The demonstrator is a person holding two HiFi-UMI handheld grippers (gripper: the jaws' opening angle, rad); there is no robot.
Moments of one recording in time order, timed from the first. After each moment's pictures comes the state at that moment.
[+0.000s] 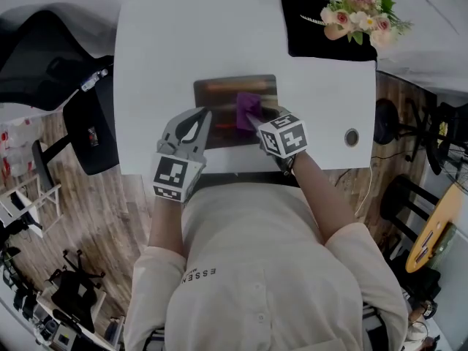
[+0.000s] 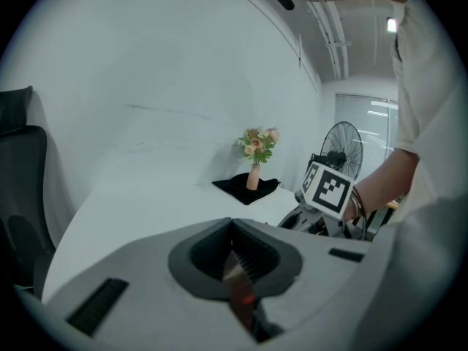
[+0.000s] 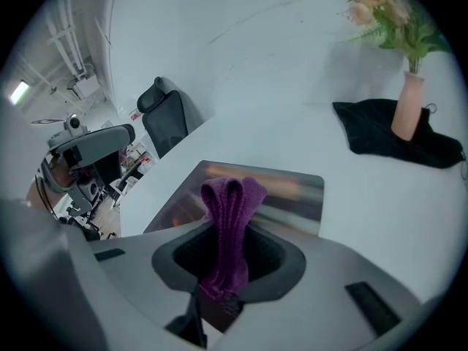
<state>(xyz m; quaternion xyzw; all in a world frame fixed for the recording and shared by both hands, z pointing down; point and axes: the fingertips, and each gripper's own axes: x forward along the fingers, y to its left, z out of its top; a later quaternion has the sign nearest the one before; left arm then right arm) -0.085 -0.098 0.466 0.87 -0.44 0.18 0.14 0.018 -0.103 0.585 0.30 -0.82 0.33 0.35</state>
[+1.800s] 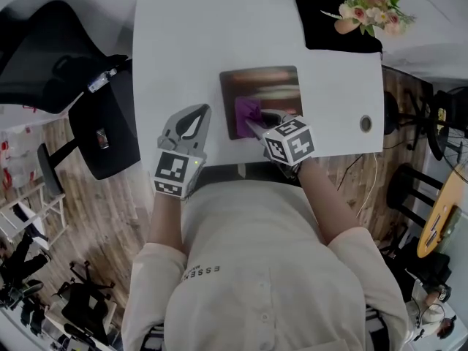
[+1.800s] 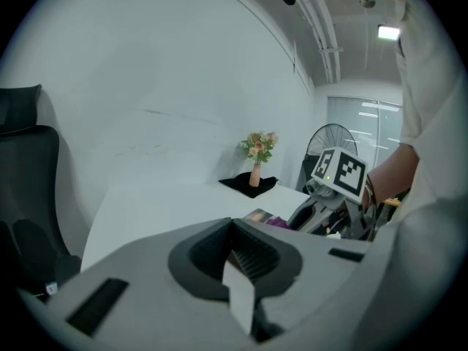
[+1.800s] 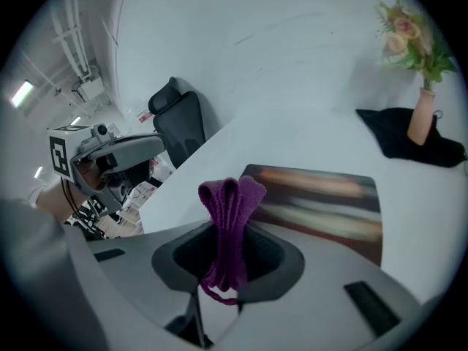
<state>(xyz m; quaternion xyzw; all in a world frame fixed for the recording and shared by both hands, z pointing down) -0.164 -0.073 0.468 0.88 -0.41 0.18 0.13 -0.064 -0.053 0.553 0.30 -0.83 0.33 0.34</state>
